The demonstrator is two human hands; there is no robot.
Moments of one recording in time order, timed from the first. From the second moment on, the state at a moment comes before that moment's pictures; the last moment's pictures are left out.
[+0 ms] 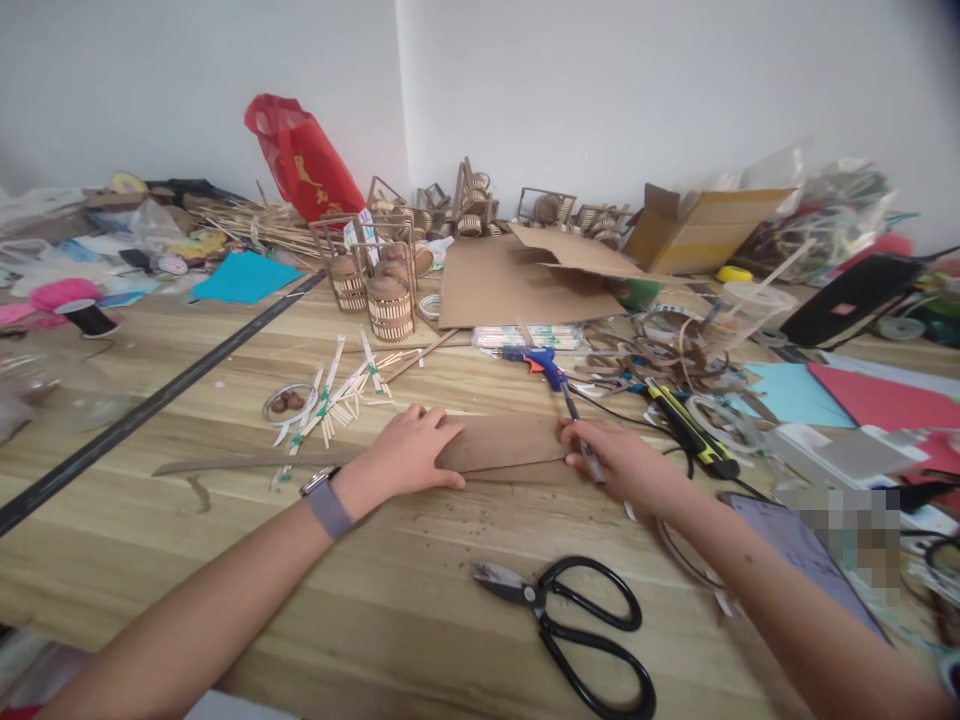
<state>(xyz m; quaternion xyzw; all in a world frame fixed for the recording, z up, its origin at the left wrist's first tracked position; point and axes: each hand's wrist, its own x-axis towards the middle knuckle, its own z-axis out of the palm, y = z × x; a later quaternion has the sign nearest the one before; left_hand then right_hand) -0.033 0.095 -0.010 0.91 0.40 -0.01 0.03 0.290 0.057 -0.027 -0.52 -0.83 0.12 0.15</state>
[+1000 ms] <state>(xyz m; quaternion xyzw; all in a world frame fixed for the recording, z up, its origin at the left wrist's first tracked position) -0.045 0.080 -0.012 0.93 0.35 0.05 0.05 0.304 0.027 -0.028 -0.56 -0.79 0.15 0.19</state>
